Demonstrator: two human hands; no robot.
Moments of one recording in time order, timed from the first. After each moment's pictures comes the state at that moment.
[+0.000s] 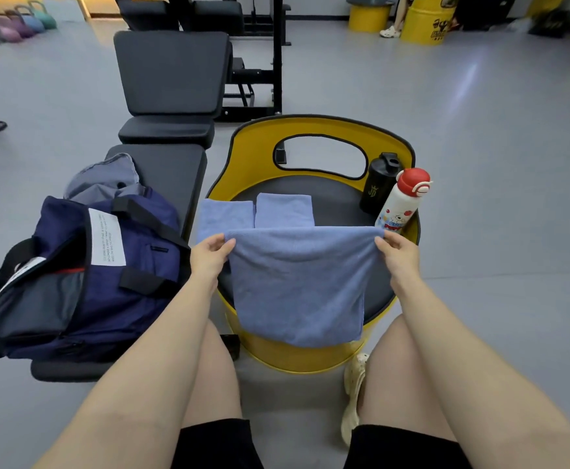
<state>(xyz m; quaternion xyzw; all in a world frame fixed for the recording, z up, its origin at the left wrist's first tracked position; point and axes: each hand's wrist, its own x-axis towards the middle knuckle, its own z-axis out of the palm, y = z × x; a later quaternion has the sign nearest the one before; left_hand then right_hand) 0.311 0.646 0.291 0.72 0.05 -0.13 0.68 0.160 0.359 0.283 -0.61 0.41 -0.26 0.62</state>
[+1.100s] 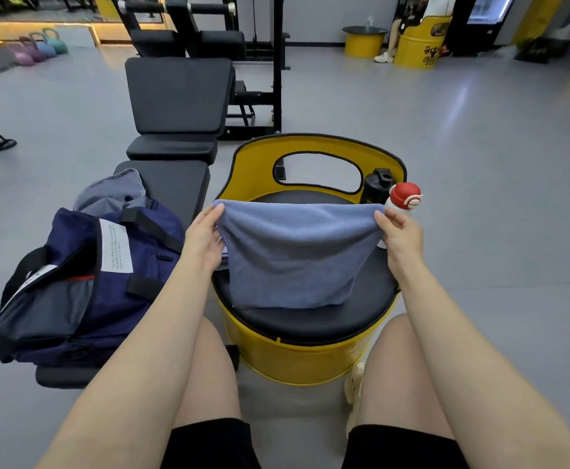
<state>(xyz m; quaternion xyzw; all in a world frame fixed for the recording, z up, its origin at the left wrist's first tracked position) 0.307 0.644 0.372 0.52 0.04 -0.19 0.83 0.162 0.370 0.348 -0.62 0.31 -0.33 0.64</state>
